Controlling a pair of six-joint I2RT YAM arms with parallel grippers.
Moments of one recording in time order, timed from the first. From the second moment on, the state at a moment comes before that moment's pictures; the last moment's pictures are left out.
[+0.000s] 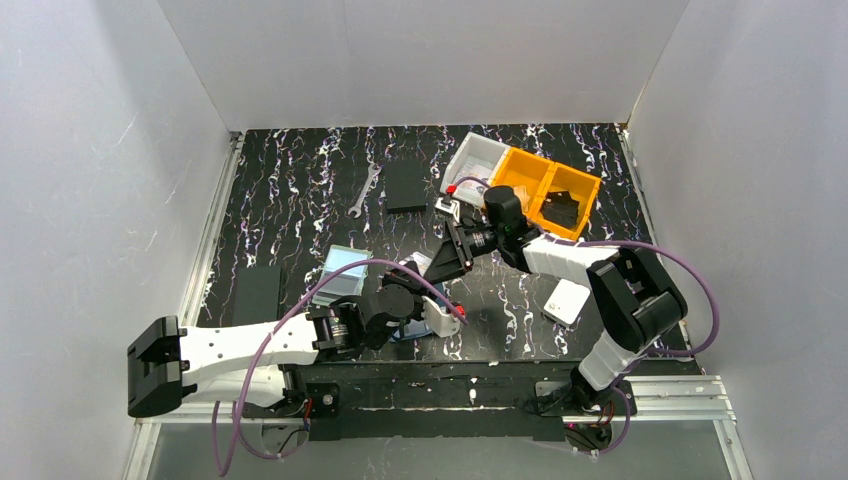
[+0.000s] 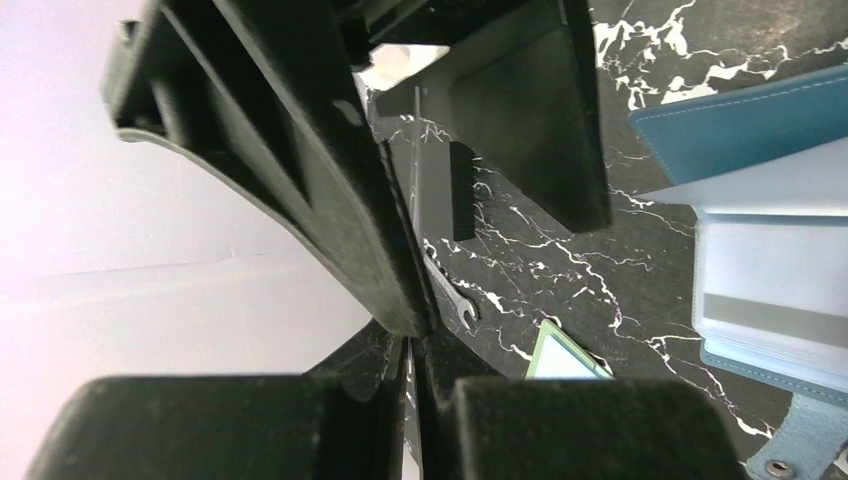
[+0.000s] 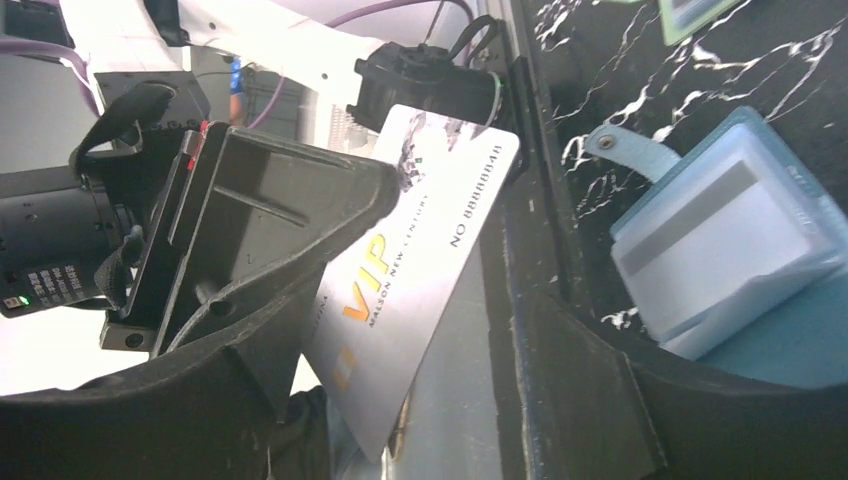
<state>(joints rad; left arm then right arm) -1.26 1.09 0.65 -0.02 -0.61 1.09 0.59 1.65 0.87 0.36 -1.27 0.82</state>
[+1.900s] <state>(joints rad) -0.67 0.78 0.47 0.07 0.21 -0.63 0.50 1.70 1.17 -0.63 -1.21 -0.38</state>
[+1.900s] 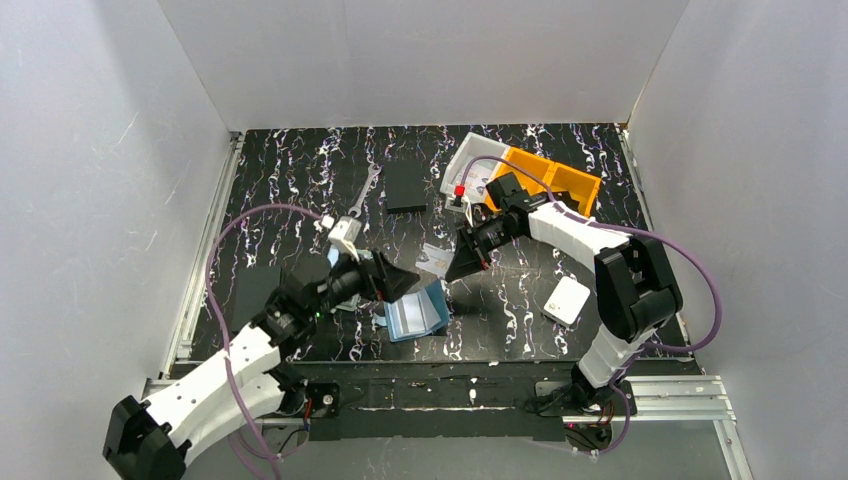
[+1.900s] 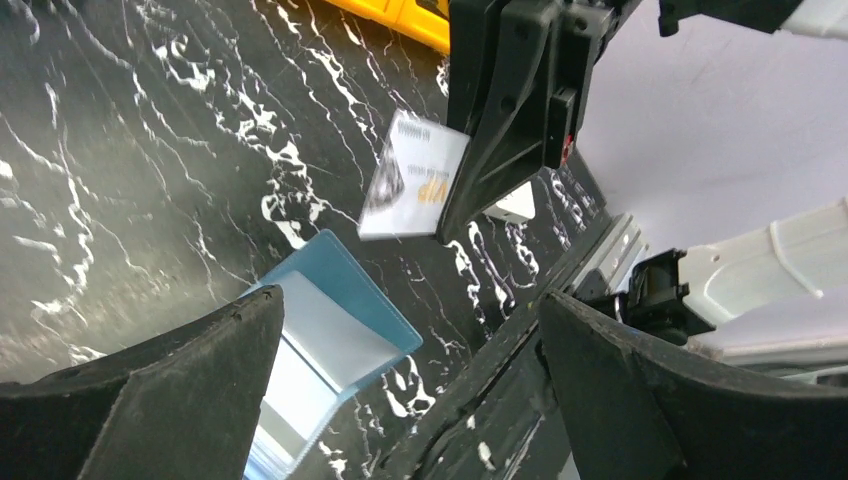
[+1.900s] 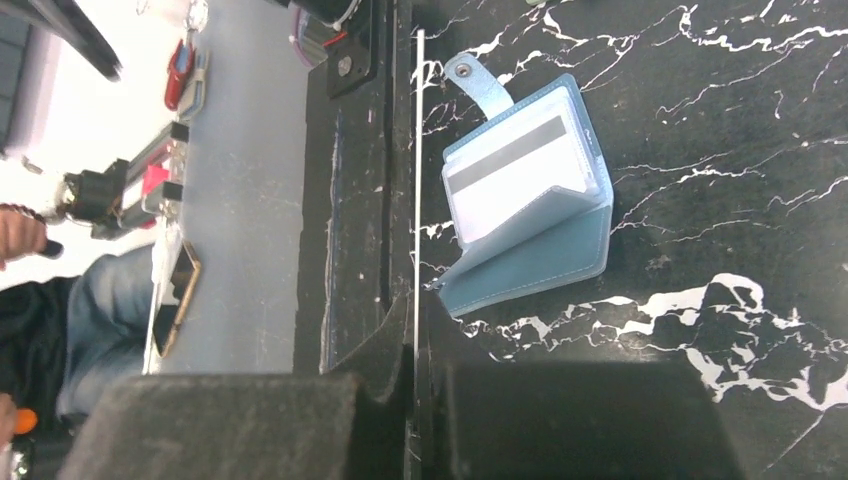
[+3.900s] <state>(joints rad) -0.61 0.77 0.43 0.33 0.36 -0.90 0.30 1.49 1.41 -1.18 -1.07 -0.83</state>
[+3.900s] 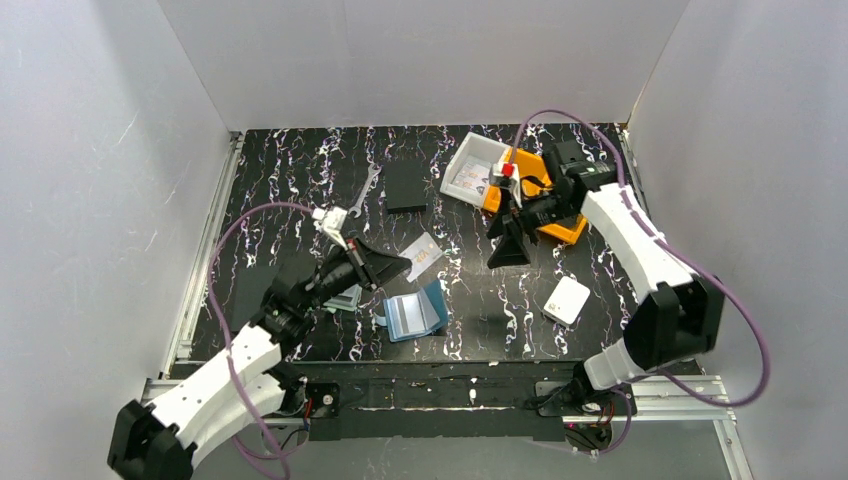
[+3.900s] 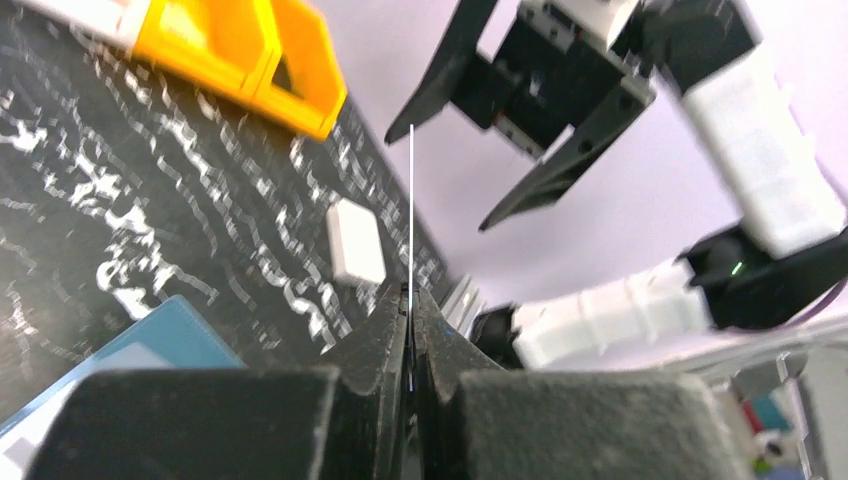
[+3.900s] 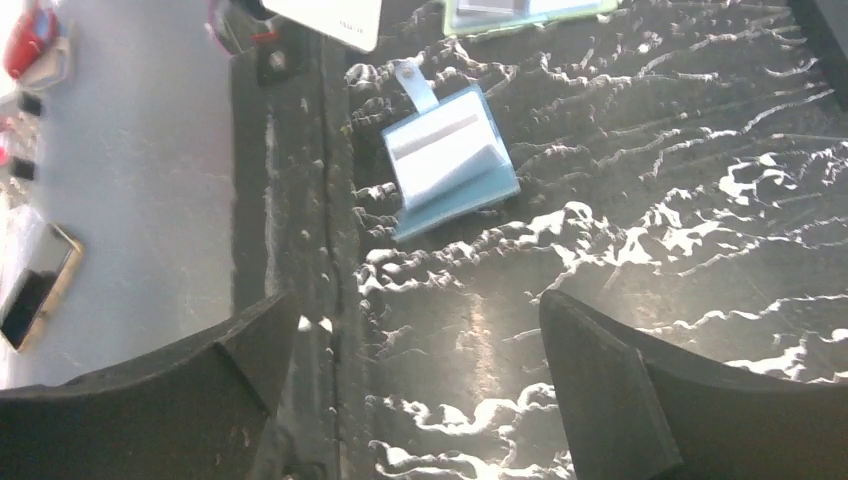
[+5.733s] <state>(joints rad) -0.95 1.24 0.56 0.98 -0.46 -1.15 0.41 1.35 0.76 0.89 -0.80 1.34</state>
